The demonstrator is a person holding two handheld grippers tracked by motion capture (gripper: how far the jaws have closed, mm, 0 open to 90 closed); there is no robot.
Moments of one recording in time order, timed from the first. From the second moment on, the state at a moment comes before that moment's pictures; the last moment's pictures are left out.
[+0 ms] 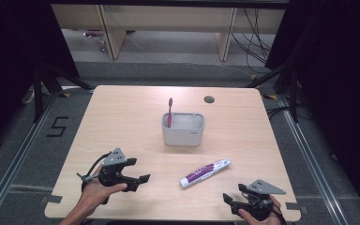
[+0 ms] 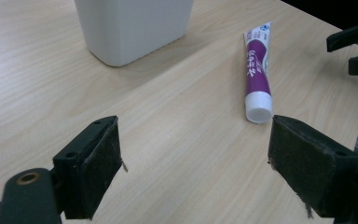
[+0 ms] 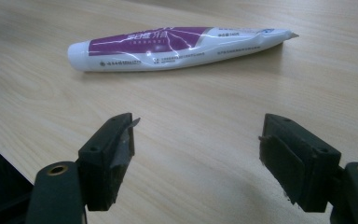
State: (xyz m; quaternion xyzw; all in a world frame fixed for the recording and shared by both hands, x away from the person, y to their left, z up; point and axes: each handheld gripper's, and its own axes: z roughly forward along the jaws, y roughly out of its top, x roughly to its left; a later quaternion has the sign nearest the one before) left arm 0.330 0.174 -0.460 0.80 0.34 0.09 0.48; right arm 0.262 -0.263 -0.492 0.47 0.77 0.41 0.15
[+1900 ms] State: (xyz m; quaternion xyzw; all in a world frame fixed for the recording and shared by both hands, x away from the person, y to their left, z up) left arm 0.252 0.221 -0.494 0.83 0.33 0.11 0.44; right arm 0.261 -0.259 -0.490 0.46 0.77 0.41 0.15
